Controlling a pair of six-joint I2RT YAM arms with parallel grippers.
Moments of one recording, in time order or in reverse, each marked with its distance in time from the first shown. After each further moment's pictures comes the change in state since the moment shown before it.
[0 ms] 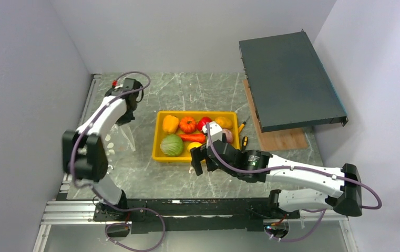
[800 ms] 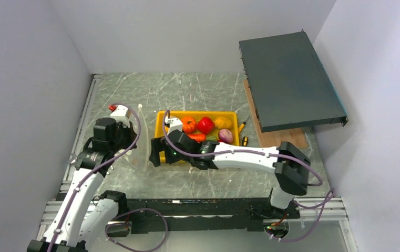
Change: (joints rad) left arm 0.000 -1.041 -0.673 0.386 0.728 0.272; right arm -0.026 0.531 0.265 0.351 -0.244 0.188
